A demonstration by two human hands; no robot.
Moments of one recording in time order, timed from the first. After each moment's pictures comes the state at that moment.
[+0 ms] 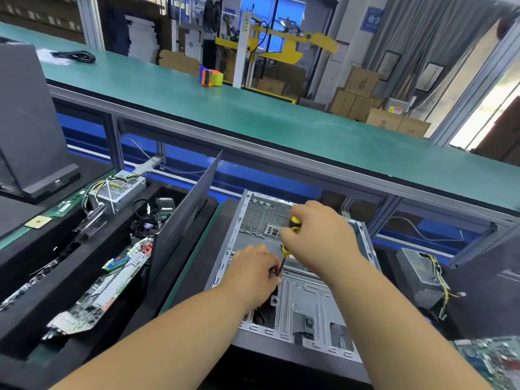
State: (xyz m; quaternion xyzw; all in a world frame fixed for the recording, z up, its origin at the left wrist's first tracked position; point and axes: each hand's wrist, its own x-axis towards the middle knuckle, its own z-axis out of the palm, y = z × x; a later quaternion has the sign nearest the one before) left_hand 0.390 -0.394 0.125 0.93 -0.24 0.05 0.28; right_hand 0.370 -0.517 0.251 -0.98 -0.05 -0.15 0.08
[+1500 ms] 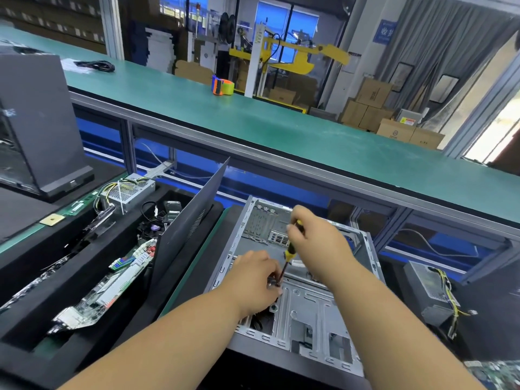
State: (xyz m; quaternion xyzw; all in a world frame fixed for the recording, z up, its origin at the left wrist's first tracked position) left_hand 0.382 -0.391 0.134 0.92 -0.24 0.02 0.29; right_hand 0.378 -0.529 0.245 -0.98 -0.07 -0.07 0.19
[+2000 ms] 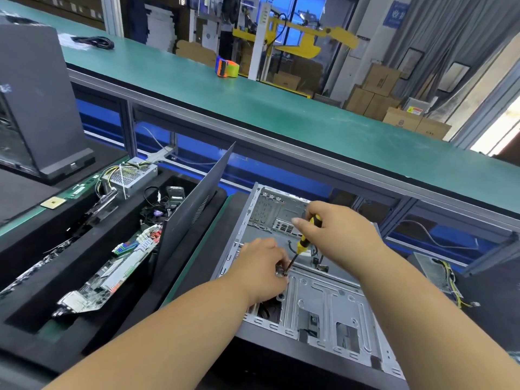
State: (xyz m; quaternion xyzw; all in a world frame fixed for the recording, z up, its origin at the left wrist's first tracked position) left_hand 0.384 -0.391 0.130 0.91 -0.24 0.02 0.33; right_hand 0.373 -0.534 0.262 -1.00 -0.04 -0.04 0.07
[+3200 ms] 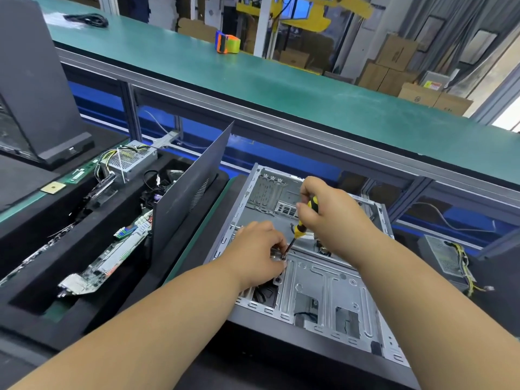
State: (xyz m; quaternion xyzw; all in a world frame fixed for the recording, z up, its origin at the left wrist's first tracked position) left_hand 0.382 -0.390 0.135 0.92 -0.23 0.00 0.33; right_hand 0.378 -0.545 0.243 -0.96 -0.15 -0.05 0.22
